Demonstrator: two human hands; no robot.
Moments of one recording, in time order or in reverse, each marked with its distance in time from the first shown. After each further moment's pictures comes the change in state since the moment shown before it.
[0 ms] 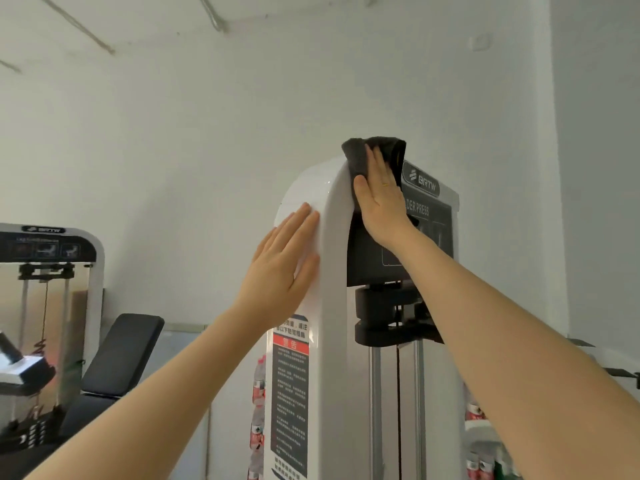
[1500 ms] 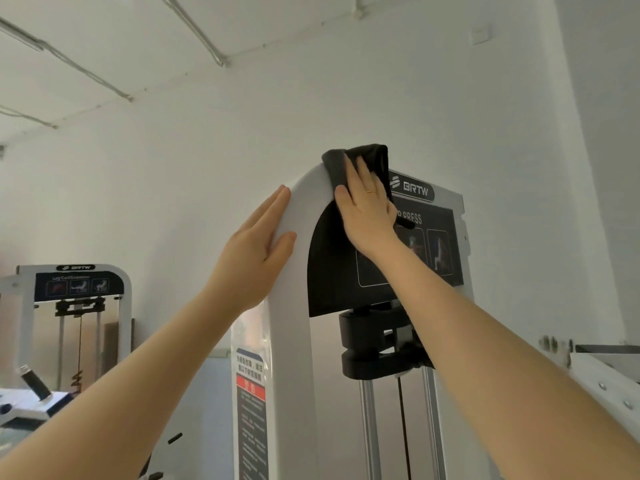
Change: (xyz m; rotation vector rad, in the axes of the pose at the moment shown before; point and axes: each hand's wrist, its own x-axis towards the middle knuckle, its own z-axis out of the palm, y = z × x) left_hand 0.061 0.021 0.002 0.022 0.002 -0.118; right_hand 0.027 0.045 0.005 0.065 0.084 0.015
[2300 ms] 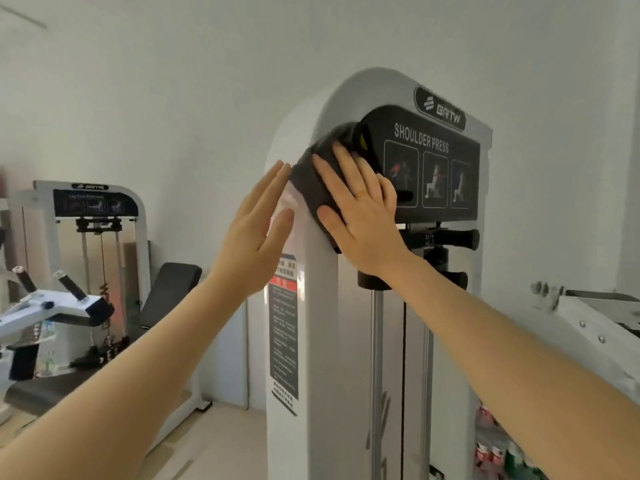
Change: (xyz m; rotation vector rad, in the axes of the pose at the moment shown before) left_hand -0.090 -0.006 -0.006 -0.114 -0.013 -0.129; right_hand -0.124 -0.026 0.018 -0.192 -0.052 -0.412
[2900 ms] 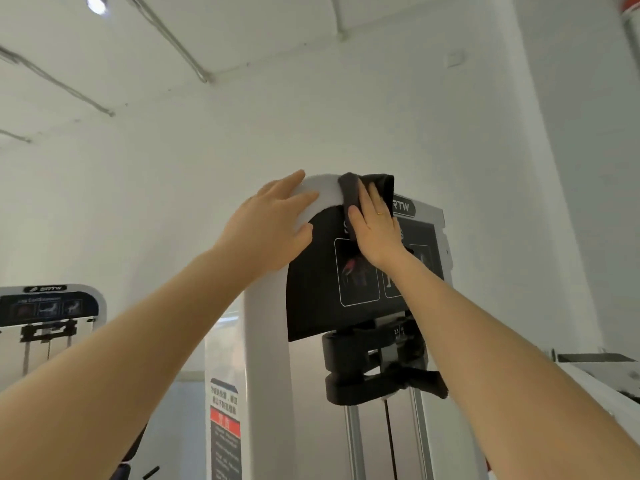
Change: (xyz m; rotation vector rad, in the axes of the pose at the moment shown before) left_hand 0.146 0.055 0.015 0.528 -0.091 0.282; right_hand 0.094 0.141 -0.011 0.133 -0.014 0.463
